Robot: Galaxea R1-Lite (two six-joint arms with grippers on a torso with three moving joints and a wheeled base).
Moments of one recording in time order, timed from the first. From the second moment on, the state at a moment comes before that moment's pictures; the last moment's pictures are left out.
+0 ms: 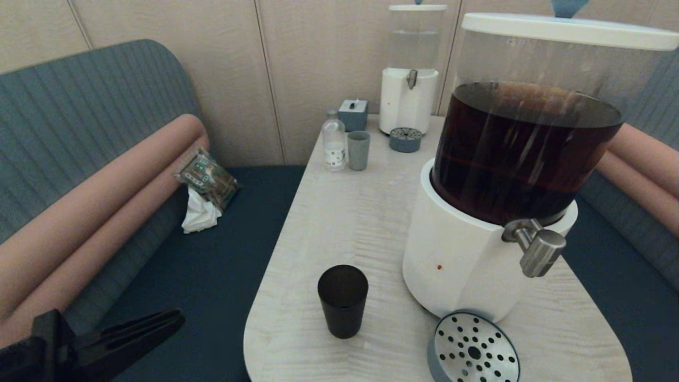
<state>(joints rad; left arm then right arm) -0.12 0.92 -0.16 -0.73 -0.67 -0.07 0.00 0.00 0.00 -0.02 0.00 -0.03</state>
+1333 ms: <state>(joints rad) -0.14 1.42 -0.13 -1.03 -0.79 0.33 0.00 0.00 0.00 -0.01 0.00 -0.03</state>
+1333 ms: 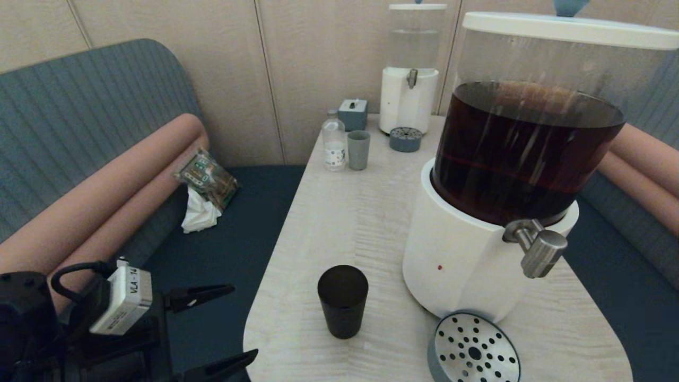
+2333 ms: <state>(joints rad) -0.22 1.89 -0.19 -1.45 -0.94 0.35 0.00 0.00 0.00 -0.01 0.00 -0.03</state>
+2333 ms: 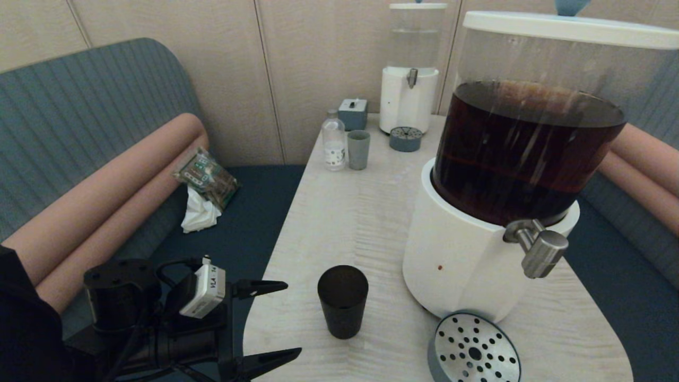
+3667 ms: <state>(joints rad) -0.33 2.13 -0.42 -1.48 -0.94 0.30 0.00 0.00 0.00 -0.01 0.00 -0.03</state>
